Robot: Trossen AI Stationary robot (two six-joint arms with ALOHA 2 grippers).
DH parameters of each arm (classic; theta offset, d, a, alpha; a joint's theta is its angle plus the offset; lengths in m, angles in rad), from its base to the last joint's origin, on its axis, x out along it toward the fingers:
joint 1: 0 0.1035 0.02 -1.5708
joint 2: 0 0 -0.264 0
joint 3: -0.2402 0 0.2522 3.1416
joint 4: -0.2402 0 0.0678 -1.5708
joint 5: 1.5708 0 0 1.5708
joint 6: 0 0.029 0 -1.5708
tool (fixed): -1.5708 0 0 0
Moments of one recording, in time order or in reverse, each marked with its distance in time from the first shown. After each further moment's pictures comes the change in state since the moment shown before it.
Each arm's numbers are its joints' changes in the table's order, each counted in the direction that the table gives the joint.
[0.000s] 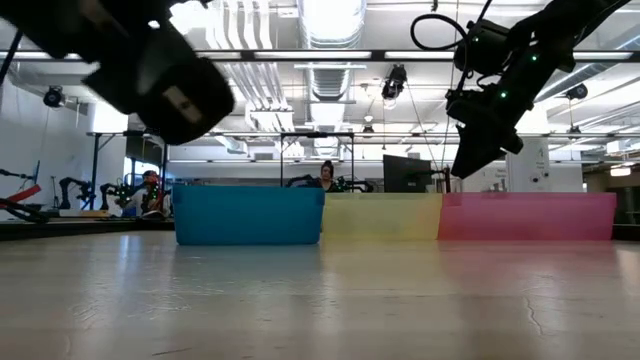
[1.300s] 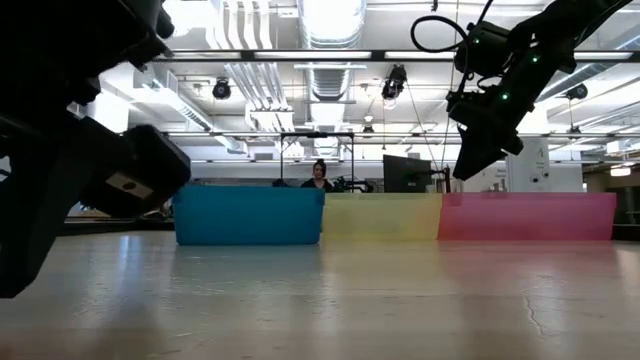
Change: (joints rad) left arm -0.148 0.166 0.086 0.178 0.179 -0.030; right arm 0.000 0.000 0.008 0.000 0.000 -0.023
